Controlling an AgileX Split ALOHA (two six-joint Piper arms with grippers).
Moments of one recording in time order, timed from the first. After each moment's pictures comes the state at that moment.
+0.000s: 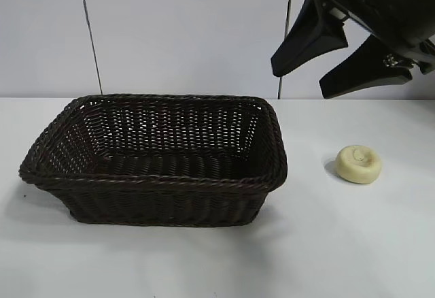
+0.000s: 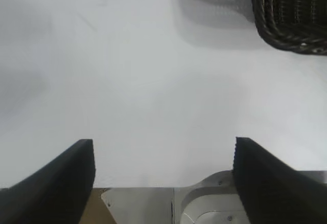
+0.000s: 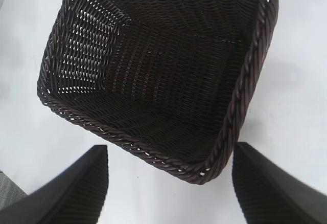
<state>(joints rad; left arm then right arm) -0.03 1.00 -0.91 -0.03 1.23 0.06 0.31 1.36 -0.90 0.70 0.60 -0.39</state>
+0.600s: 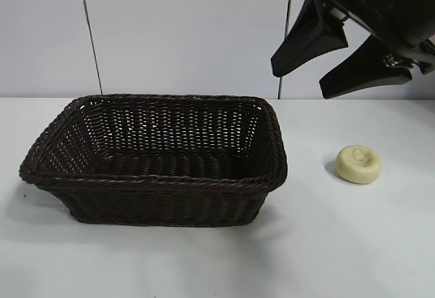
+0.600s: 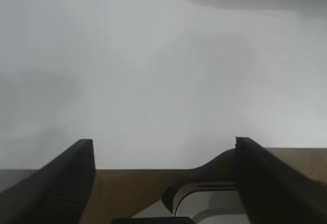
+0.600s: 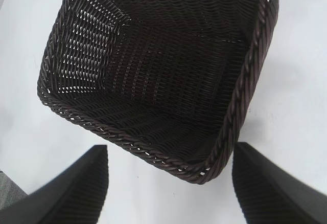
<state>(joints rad) -0.03 0.46 -0.49 -0.04 1.12 0.06 0.31 1.36 -0.90 0.70 0.60 -0.39</state>
